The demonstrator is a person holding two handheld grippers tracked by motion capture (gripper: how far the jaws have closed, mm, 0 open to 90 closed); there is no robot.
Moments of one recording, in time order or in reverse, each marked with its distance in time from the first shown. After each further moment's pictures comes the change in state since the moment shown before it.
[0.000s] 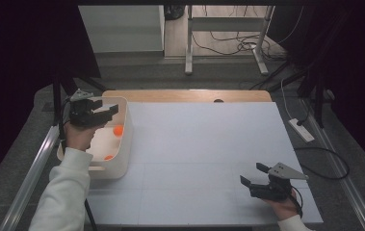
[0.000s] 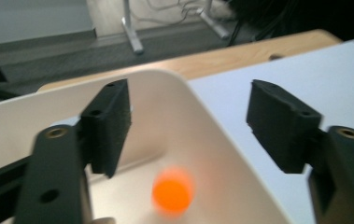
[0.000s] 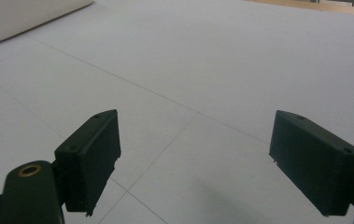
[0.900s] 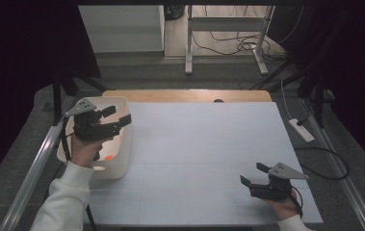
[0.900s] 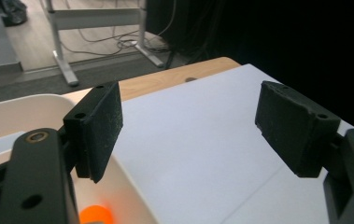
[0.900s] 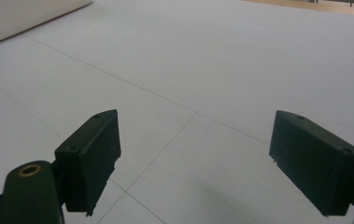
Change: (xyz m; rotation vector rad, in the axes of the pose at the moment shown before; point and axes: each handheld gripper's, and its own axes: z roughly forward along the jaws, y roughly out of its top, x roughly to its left) left arm -0.049 -0.015 -0.033 -0.130 -0.277 0.039; right arm 0.000 0.000 0.000 0.000 -0.004 -0.001
